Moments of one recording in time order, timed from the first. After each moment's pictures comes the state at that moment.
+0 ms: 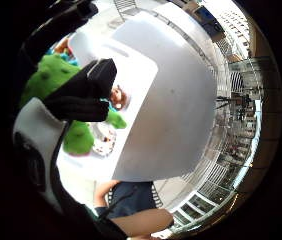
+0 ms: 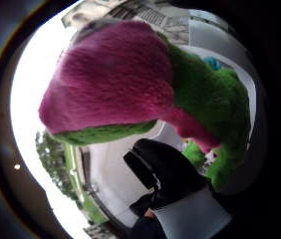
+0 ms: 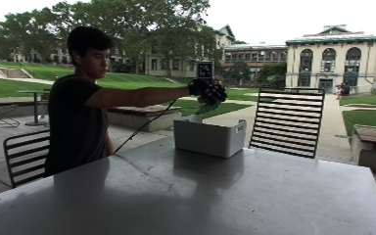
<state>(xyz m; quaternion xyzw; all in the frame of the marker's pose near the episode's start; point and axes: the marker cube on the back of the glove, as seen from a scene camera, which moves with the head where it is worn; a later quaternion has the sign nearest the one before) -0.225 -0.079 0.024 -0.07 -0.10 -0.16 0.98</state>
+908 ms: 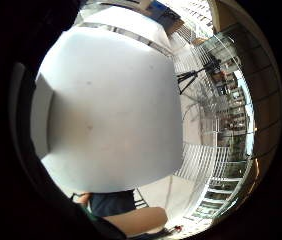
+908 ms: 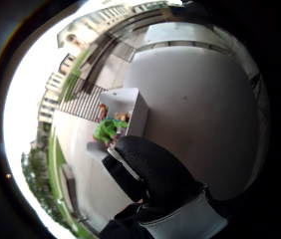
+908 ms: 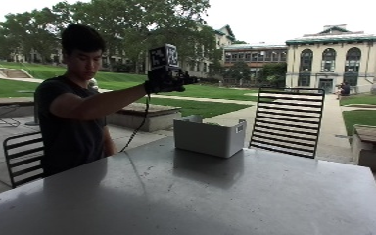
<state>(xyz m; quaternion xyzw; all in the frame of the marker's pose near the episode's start) 0.028 -0.031 -0.013 0.03 0.00 -0.03 1.00</state>
